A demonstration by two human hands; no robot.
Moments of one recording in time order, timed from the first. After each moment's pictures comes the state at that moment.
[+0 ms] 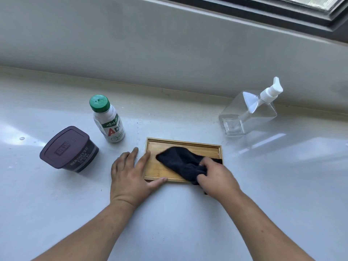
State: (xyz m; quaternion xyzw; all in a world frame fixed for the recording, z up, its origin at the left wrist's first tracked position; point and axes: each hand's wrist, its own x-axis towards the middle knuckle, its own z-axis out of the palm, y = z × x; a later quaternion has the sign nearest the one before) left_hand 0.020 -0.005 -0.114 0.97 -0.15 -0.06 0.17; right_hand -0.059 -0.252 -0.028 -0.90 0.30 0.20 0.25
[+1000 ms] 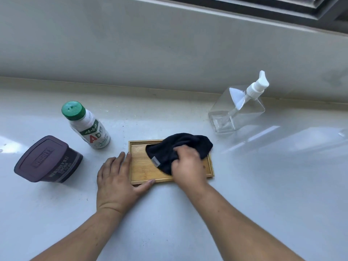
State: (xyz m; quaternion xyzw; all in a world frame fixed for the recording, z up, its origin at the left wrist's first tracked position) left_hand 0.021 -0.012 -0.111 0.98 -0.12 -0.07 0.15; right_hand -0.014 -0.221 -0.055 -0.91 0.28 0.02 0.31
